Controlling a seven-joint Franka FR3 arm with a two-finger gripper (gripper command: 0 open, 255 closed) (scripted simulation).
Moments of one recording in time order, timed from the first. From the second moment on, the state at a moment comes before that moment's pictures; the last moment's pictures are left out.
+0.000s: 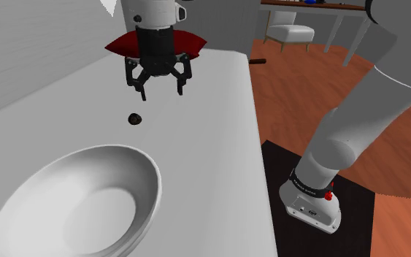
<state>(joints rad) 0.03 -0.20 0.58 -1.86 0.09 1.69 1.07</state>
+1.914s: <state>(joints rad) 0.07 0.07 0.68 -1.71 -0.05 1.77 1.31</state>
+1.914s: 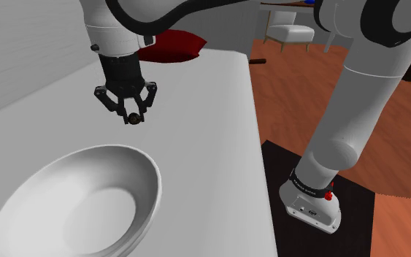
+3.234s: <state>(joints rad) 0.09 0.13 0.69 -1.43 -0.08 1.53 1.33</state>
